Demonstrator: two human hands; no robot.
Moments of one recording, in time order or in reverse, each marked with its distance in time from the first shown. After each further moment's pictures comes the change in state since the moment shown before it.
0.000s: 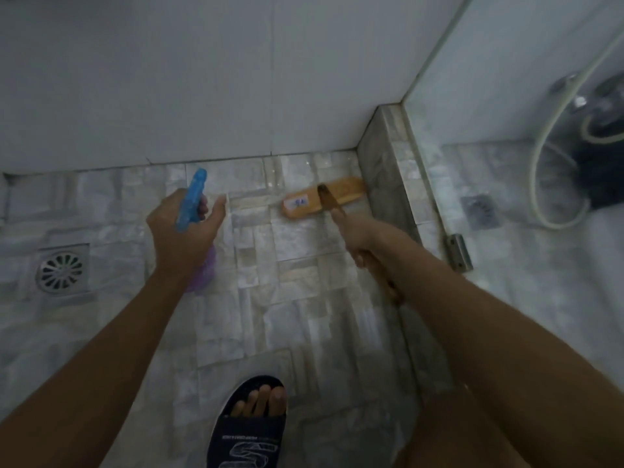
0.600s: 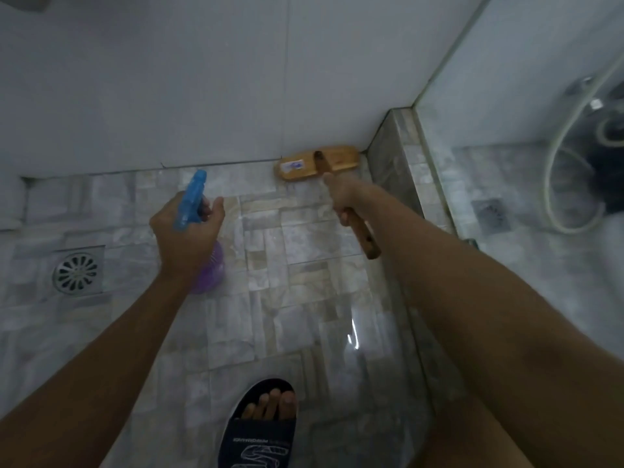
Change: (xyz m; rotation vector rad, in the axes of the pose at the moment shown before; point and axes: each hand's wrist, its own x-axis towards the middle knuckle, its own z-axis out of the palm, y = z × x) left_hand 0.007 -0.008 -0.007 -0.028 0.032 -0.006; right_hand 0.047 -0.054 -0.021 0.260 0.067 -0.025
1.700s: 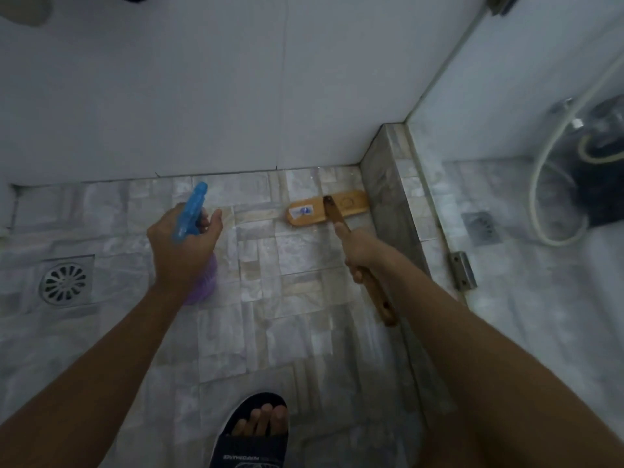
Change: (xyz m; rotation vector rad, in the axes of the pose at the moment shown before) left_hand -0.001 -0.001 0.001 0.009 -0.042 0.016; right_hand -0.039 0.066 0.018 0.184 0.073 0.131
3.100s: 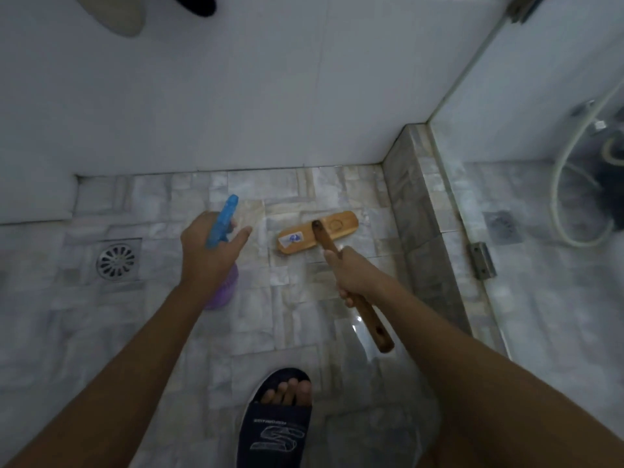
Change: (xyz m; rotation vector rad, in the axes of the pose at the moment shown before) left_hand -0.028 0.012 -0.040 0.027 -0.123 -0.140; right_hand -0.058 0.010 0.062 -0.089 -0.121 -0.082
